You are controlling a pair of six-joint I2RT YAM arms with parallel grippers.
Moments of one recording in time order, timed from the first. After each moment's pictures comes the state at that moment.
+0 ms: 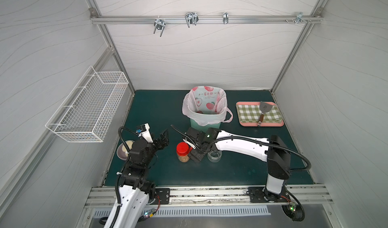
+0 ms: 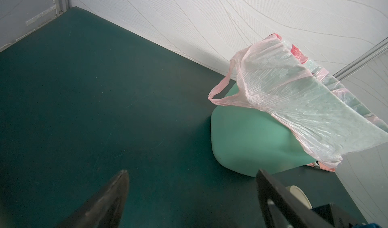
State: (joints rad) left arm -0.14 0.42 0.38 -0.26 0.04 -0.49; right arm 1.21 1.84 1.50 -0.92 0.07 0.17
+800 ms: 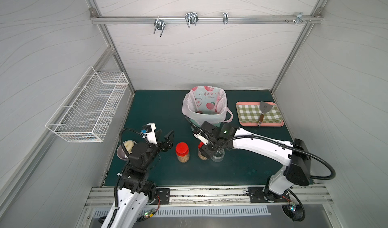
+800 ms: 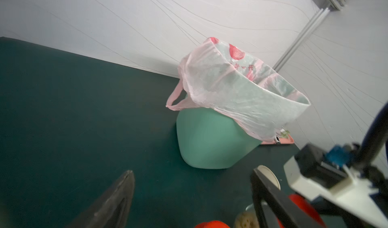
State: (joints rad) left arm -0.28 0.37 0.37 -0.16 0.15 -0.38; right arm 1.10 1.59 1.38 -0.98 0.00 0.17
